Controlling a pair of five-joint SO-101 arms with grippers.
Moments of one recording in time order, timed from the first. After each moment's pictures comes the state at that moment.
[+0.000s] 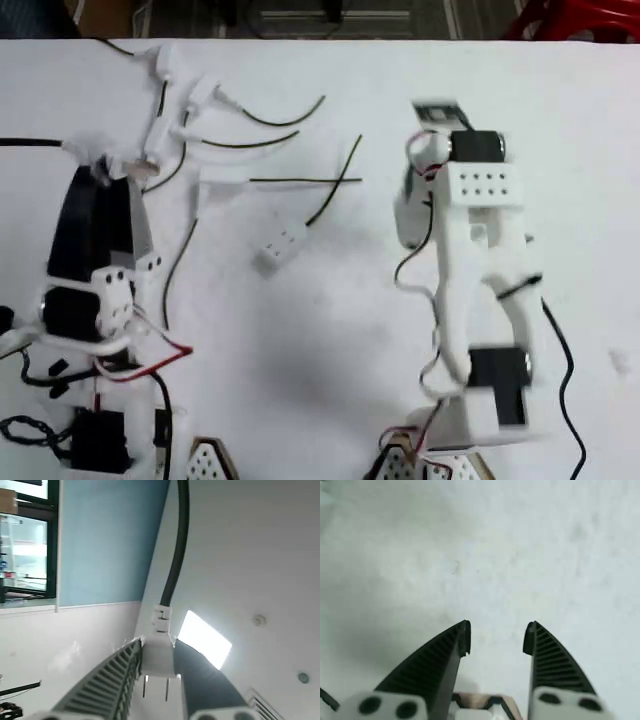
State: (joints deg) left arm -0.3 -104.3 75.1 2.3 100.9; right arm -6.8 -2.3 -3.9 98.0 4.6
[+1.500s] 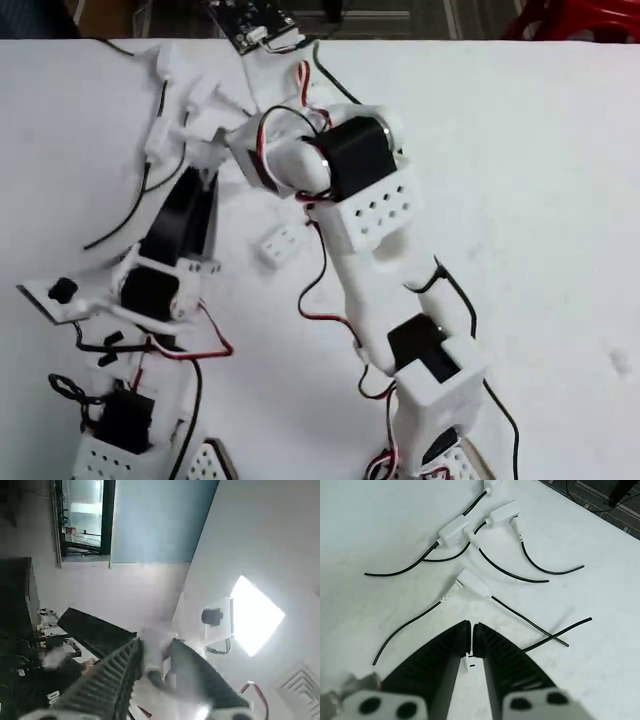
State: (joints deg) left arm 14.2 -104.4 87.0 2.0 91.6; right arm -36.7 15.3 -60.4 98.6 4.7
